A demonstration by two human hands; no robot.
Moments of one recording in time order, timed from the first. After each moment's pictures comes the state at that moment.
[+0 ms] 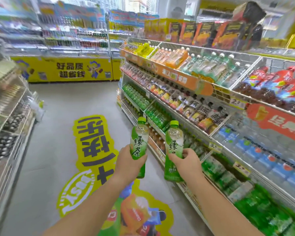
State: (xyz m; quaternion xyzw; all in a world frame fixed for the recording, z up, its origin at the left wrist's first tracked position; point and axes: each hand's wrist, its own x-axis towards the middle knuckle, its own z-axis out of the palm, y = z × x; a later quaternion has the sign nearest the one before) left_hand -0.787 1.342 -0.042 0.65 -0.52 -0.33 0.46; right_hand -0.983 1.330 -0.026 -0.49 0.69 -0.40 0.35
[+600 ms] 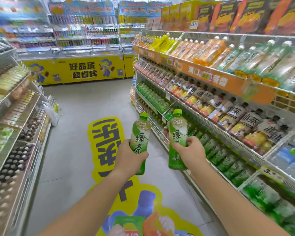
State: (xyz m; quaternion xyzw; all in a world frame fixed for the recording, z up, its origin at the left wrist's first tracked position) left_hand -0.652 1.129 -0.024 0.70 -0.48 -0.32 0.43; right_hand -0.849 1.091 -0.020 -0.49 0.65 -0.44 0.38
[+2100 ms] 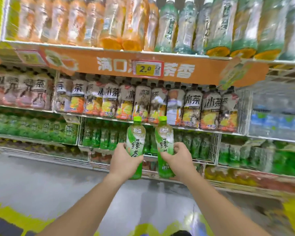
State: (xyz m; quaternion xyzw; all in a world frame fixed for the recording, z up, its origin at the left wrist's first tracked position) left_hand -0.741 0.536 -0.146 0.47 -0.74 -0.45 0.14; right_hand -0.871 0.672 -0.158 -0.14 0.83 -0.48 0.24
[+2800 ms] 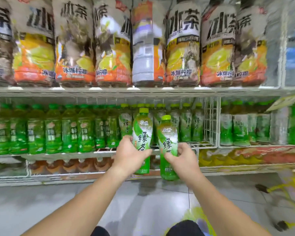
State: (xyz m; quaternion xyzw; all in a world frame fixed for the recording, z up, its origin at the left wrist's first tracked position) left_hand -0.930 0.529 -0.421 0.36 -0.80 -0.47 0.05; right_hand -1.001 0.691 -0.443 -0.02 0.86 -0.46 0.21
